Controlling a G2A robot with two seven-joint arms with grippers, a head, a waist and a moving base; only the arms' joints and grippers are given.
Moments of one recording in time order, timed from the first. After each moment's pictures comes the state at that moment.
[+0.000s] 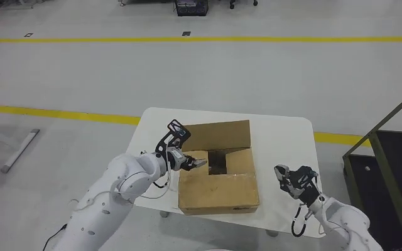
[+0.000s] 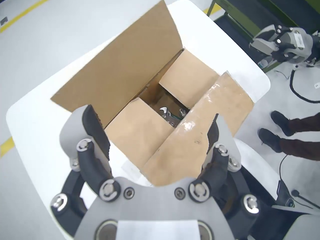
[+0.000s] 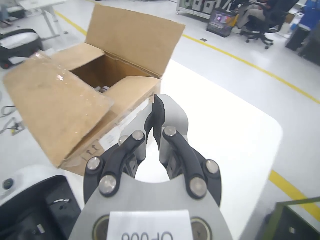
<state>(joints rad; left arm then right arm) 1.02 -1.08 -1.07 -1.77 0.83 -0.24 -0.77 -1.61 -1.14 1.69 -1.65 -1.21 -0.76 0.04</state>
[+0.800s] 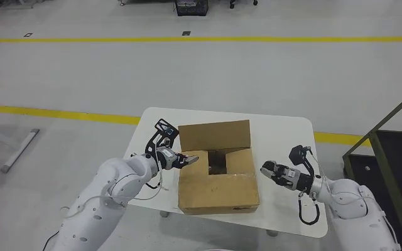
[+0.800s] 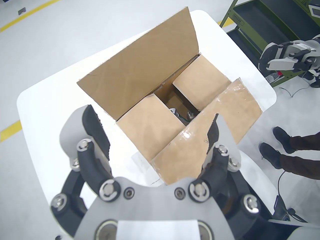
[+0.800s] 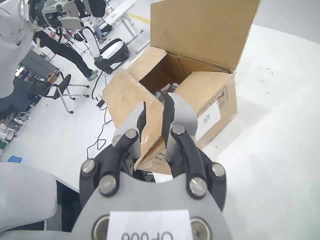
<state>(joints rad) 1.07 -1.08 -1.13 -1.80 0.83 -0.21 -0.75 -1.39 -1.09 1.63 -1.55 -0.39 -0.82 0.86</state>
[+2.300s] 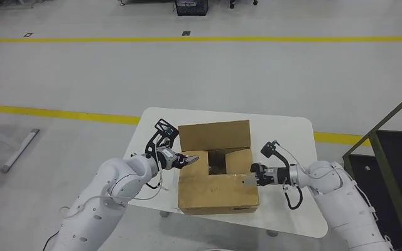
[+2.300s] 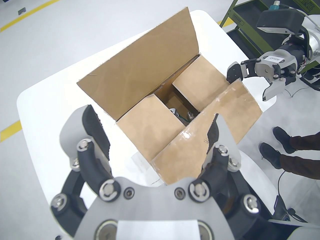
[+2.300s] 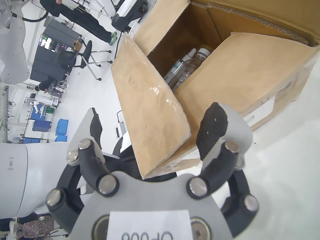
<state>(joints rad) 1.07 -1.08 -1.13 -1.80 0.83 -0.21 -0.75 -1.08 -1.02 1.26 -1.30 -0.14 -0.69 1.13</state>
